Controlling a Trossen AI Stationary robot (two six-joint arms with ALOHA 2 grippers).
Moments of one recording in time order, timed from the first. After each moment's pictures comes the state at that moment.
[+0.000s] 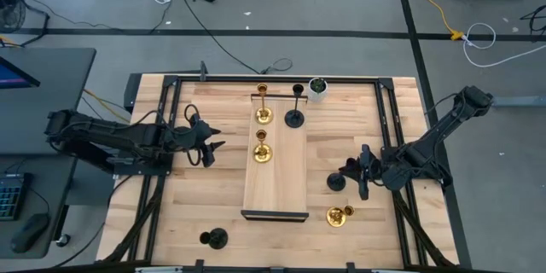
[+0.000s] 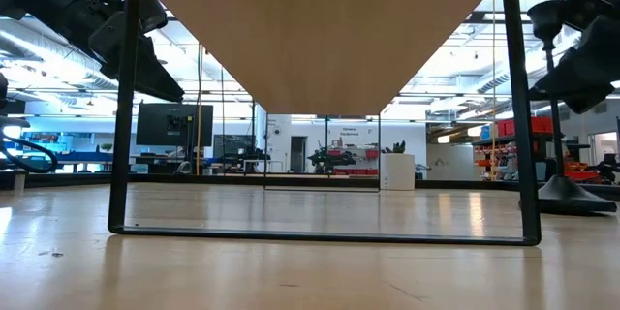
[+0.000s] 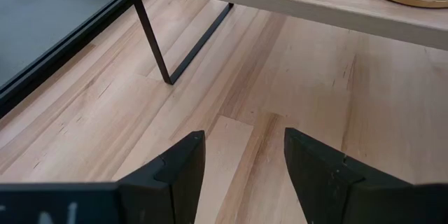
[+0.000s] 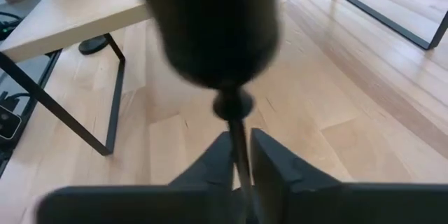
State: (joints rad) left arm -0.08 0.73 0.37 -0.23 -0.44 -0.25; right arm 0.73 0.72 0.24 -0.14 0.72 0.72
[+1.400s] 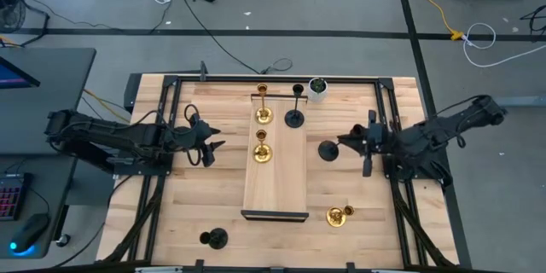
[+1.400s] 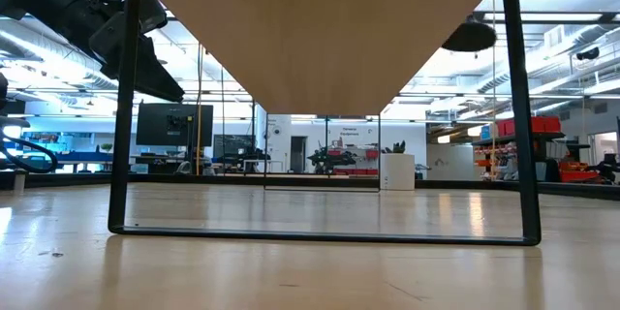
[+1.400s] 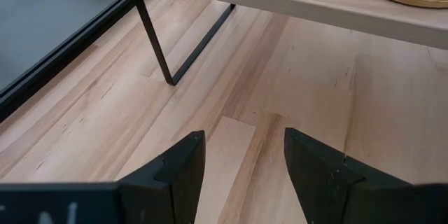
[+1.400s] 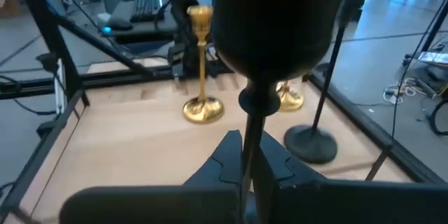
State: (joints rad) left arm -0.08 0.73 0.37 -0.23 -0.45 -0.24; right arm 0.45 0.72 0.76 -0.34 0.61 0.19
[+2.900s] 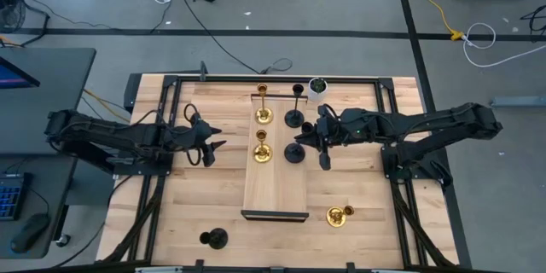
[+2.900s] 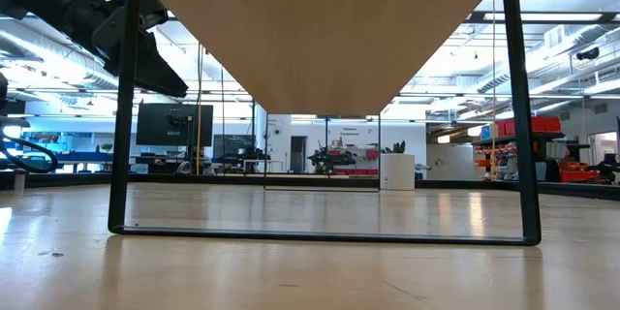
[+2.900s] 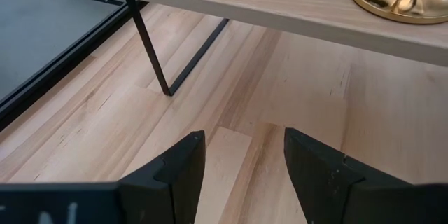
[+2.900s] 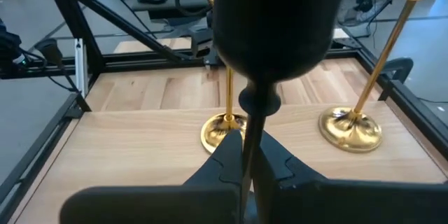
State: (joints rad) left arm -0.08 0.73 0.37 -0.19 -0.45 -0.22; right arm 0.06 1.18 0.92 -0.09 0.05 0.07
